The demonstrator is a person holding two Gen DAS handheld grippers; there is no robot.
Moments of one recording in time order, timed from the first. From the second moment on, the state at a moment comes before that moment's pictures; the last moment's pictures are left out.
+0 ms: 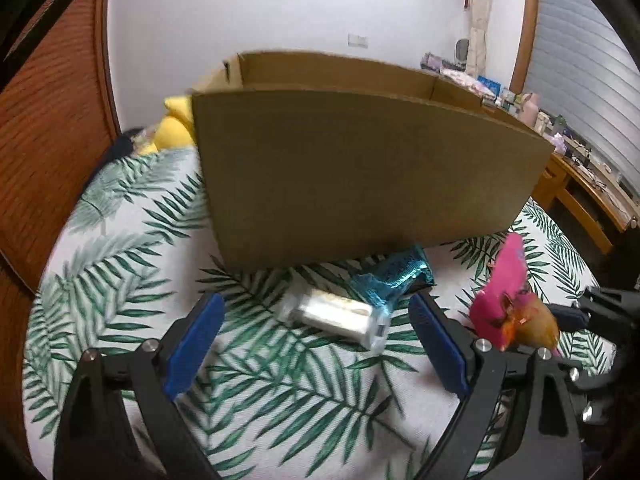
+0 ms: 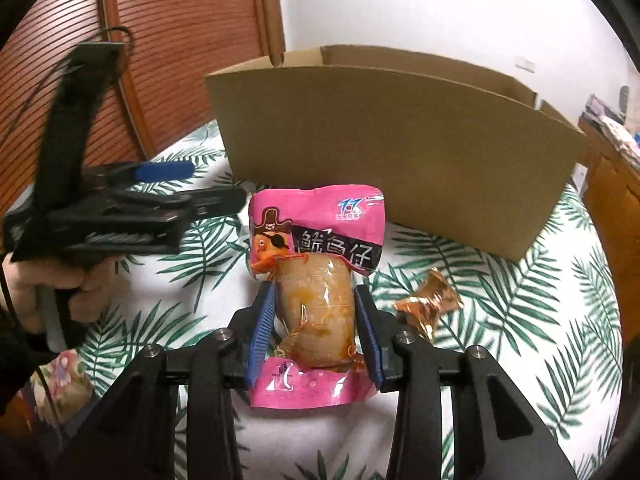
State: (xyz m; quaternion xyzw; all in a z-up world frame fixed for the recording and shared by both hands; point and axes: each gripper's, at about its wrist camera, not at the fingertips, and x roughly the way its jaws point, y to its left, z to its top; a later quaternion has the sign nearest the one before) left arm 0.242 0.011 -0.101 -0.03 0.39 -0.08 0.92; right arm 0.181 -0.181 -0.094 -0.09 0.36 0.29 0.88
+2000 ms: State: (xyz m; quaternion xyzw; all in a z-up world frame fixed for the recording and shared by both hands) left arm 0.186 0.006 -0.084 -0.03 0.37 -0.07 0.93; right arm 0.189 -0.178 -0.109 -0.06 0.35 0.24 0.90
